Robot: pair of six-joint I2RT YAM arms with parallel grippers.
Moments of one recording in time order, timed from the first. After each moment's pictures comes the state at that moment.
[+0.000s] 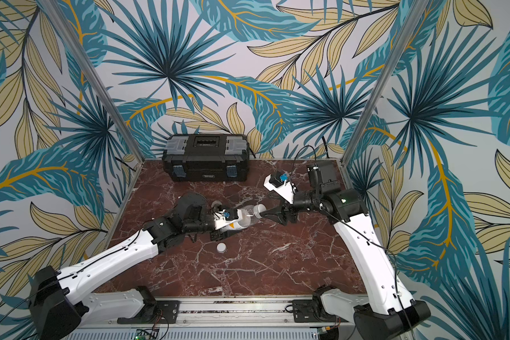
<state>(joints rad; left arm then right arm) -0.76 1.23 0.96 -0.26 0.39 0.55 0.28 1.21 1.48 -1.06 -0.83 -0.63</state>
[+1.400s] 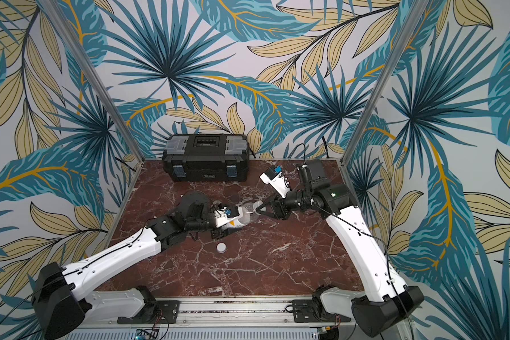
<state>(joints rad) -0.74 1.25 0.97 -0.25 0.35 0.52 0.34 1.30 1.52 -1.07 -0.75 -0.13</state>
